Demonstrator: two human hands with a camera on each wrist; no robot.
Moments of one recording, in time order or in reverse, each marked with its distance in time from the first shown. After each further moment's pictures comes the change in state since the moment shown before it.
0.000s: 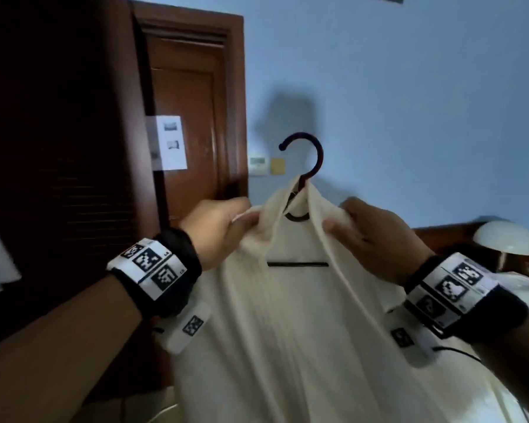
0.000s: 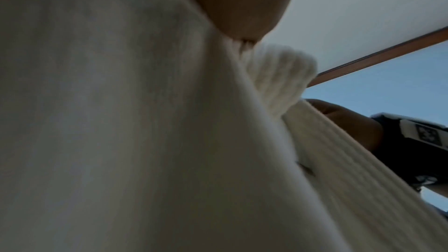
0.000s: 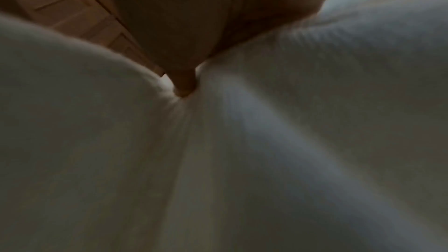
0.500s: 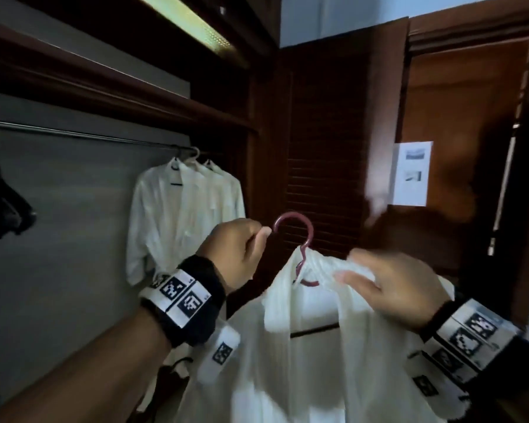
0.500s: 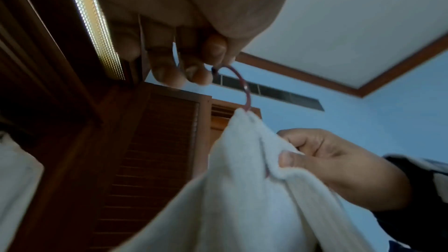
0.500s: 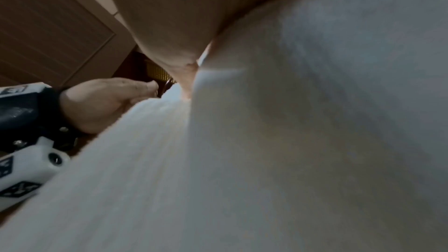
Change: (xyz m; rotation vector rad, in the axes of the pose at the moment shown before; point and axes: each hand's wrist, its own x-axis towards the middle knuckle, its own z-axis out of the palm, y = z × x) left_hand -0.164 -0.301 -0.225 0.534 0.269 -0.463; right_hand 0.249 -0.319 0.298 0.241 -0.028 -0.663
